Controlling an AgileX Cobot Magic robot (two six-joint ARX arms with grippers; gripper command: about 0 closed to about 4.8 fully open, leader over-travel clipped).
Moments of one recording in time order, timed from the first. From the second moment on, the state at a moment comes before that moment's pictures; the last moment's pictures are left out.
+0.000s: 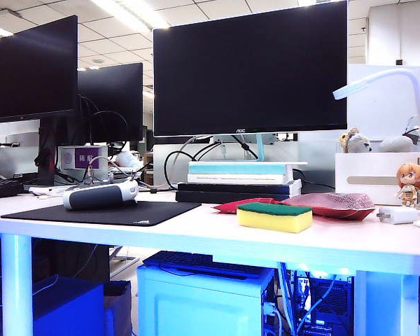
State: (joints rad) left arm -0.76 1.19 1.30 -0.71 0.36 0.18; right arm -1.45 2.05 0.09 1.30 -1.25 0.82
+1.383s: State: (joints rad) left arm -0.76 1.19 1.30 -0.71 0.36 0.18; right arm -1.87 1.85 0.13 1.41 -1.18 0.92
